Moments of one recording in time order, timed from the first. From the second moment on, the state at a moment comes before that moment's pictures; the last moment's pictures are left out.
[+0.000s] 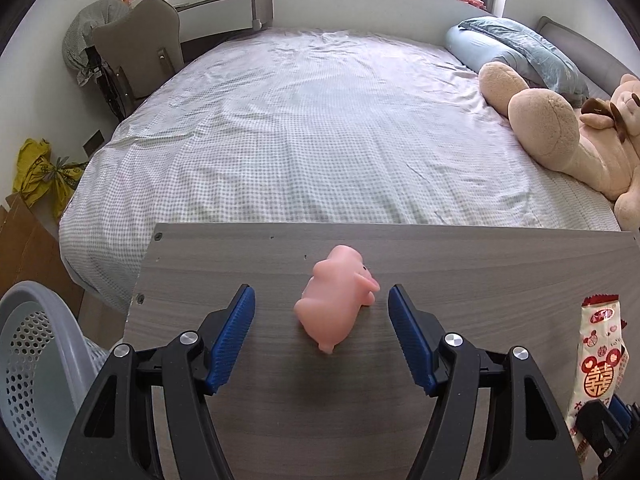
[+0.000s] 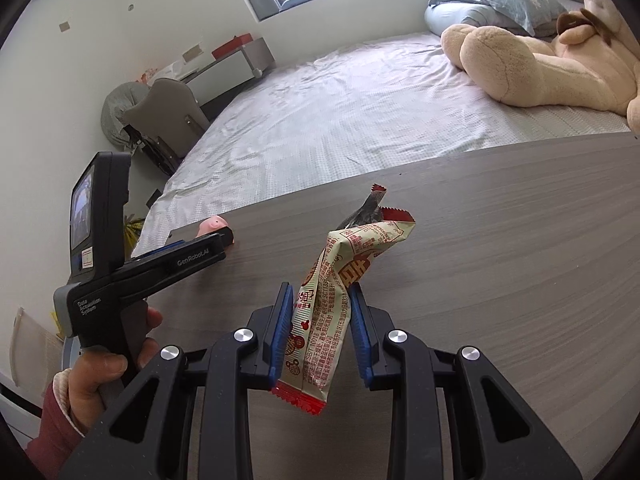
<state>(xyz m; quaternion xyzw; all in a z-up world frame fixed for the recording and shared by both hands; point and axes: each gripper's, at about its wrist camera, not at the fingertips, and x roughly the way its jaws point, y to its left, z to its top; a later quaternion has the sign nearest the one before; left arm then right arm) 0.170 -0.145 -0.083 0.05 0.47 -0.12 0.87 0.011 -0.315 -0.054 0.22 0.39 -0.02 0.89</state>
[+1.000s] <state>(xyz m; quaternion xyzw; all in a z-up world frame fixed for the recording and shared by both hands) 0.087 -0.058 -0.046 0.03 0.44 -0.13 0.89 0.016 -0.268 -0.049 0.19 0.40 0.02 0.89</state>
